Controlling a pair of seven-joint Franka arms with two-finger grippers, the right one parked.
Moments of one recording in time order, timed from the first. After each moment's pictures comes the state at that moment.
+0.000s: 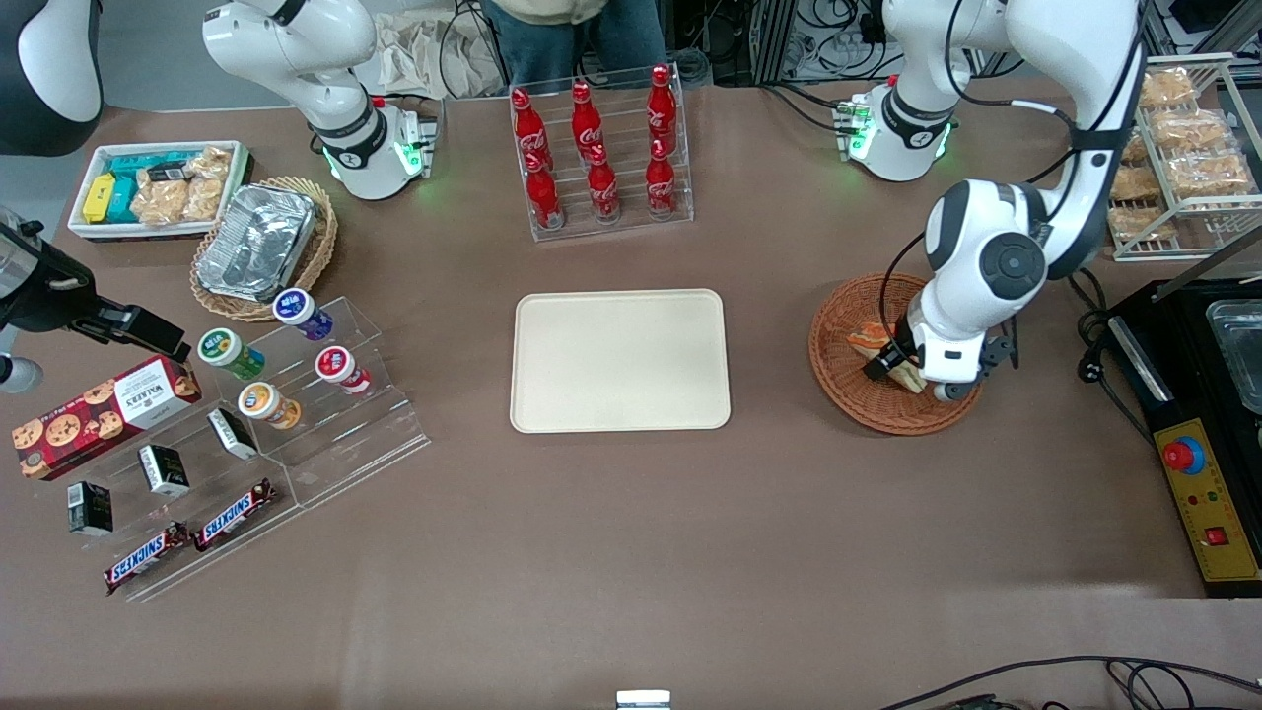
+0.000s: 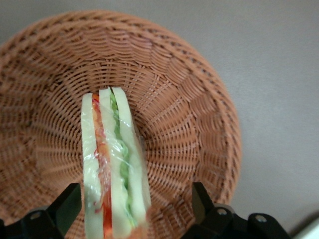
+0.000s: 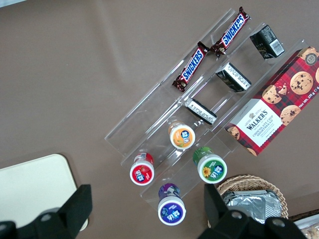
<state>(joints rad) -0.20 0.14 -0.03 -2.36 -0.05 2.44 -0.88</state>
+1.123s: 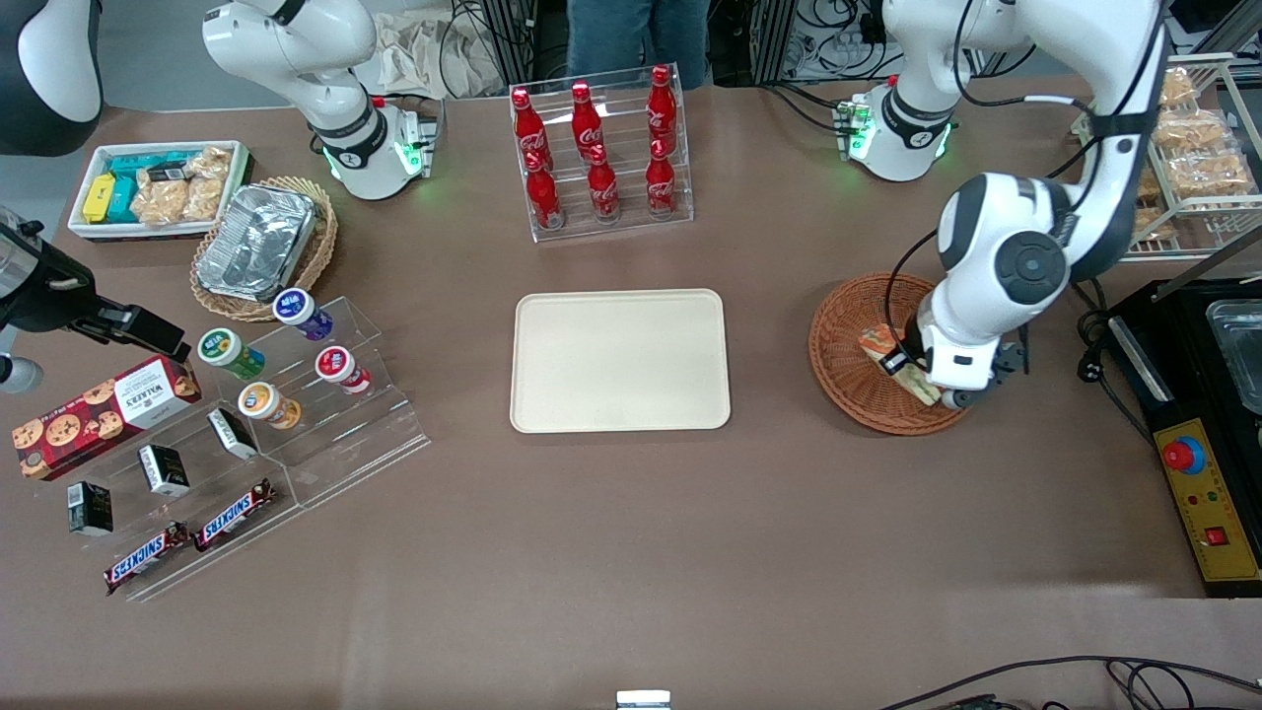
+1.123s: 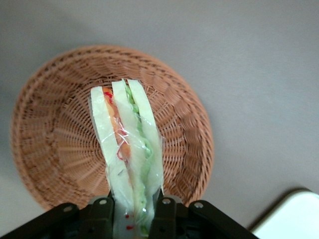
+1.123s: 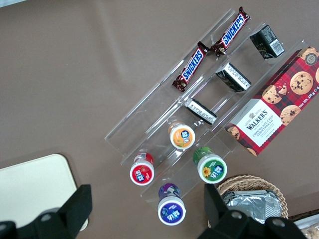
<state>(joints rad) -0.20 0.12 -0.03 -2.08 -0.02 2.08 -0.81</state>
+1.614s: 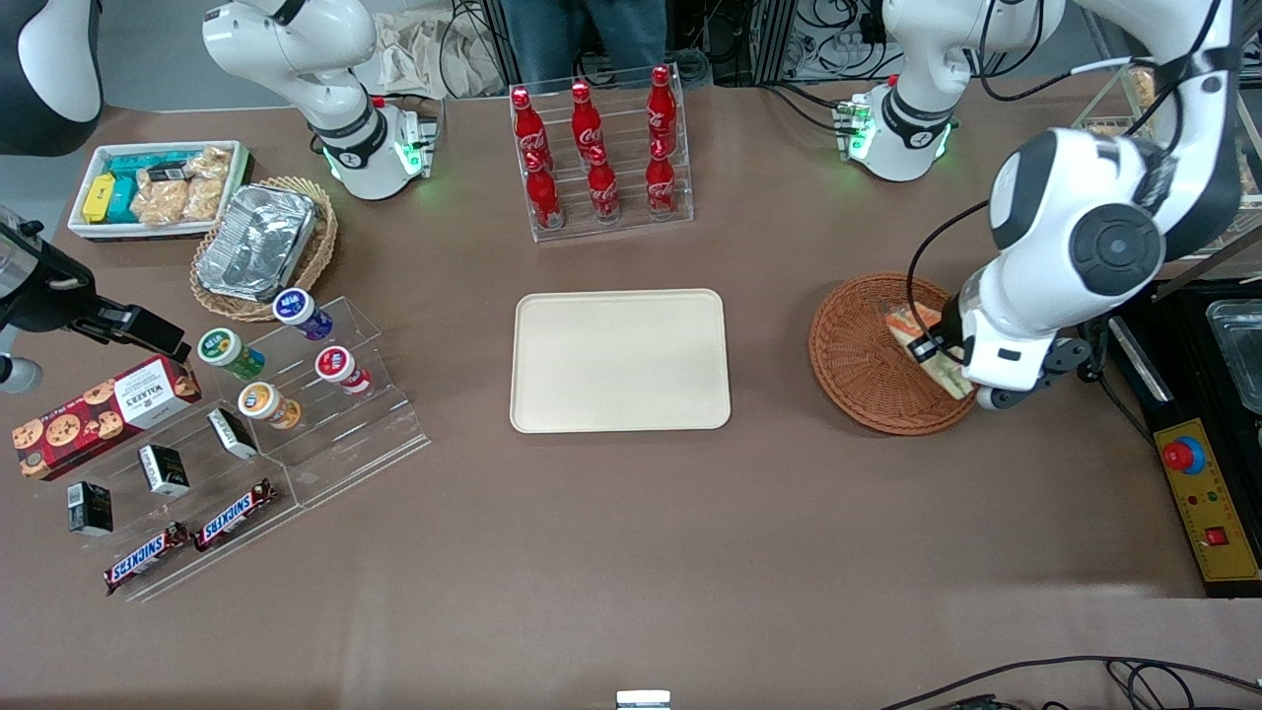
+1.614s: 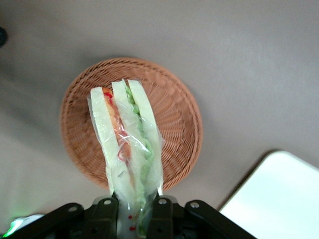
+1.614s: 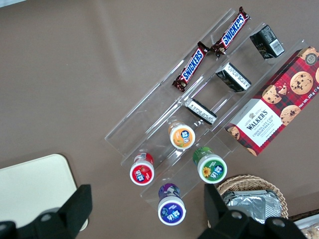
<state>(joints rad) -0.20 0.12 -0.03 -1.79 -0.02 1.70 -0.70</state>
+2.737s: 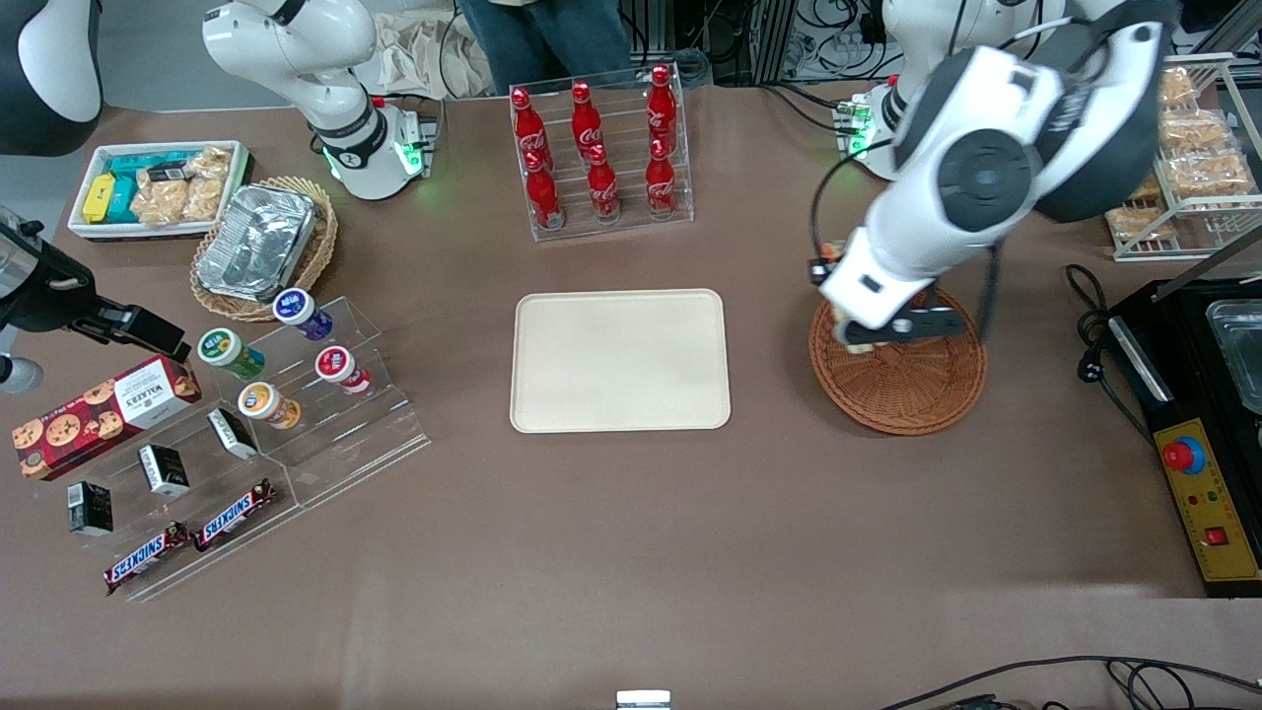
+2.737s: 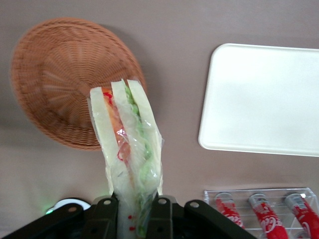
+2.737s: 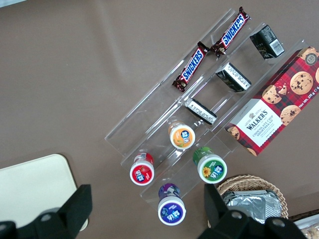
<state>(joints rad) -0.21 0.18 -0.30 -1.65 -0.07 1.56 -0.57</state>
